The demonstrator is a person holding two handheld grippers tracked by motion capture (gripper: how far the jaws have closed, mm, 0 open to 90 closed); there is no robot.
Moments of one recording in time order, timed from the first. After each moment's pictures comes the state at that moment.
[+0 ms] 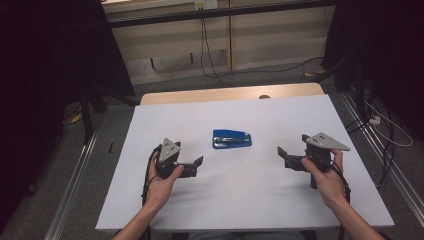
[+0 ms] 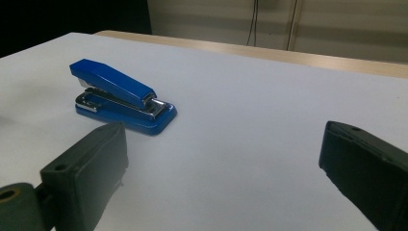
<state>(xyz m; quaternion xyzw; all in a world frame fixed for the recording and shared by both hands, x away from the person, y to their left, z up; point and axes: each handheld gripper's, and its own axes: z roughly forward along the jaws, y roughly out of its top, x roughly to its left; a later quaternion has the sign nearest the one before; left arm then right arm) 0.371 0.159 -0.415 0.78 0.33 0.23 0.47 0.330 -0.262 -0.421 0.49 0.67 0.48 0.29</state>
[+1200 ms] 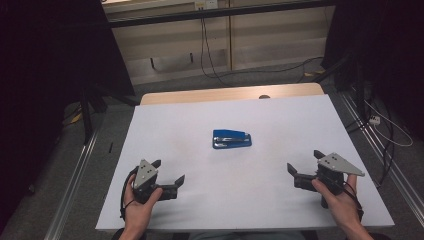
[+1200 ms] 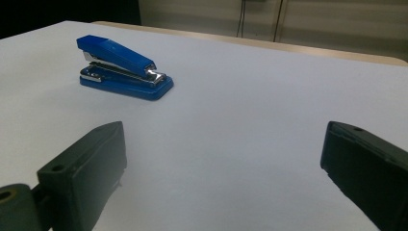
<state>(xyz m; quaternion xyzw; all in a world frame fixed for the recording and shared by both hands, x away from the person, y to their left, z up) 0.319 0.210 -0.414 0.77 0.36 0.23 0.47 0.278 -0.271 -0.431 0.49 0.66 0.46 0.32</state>
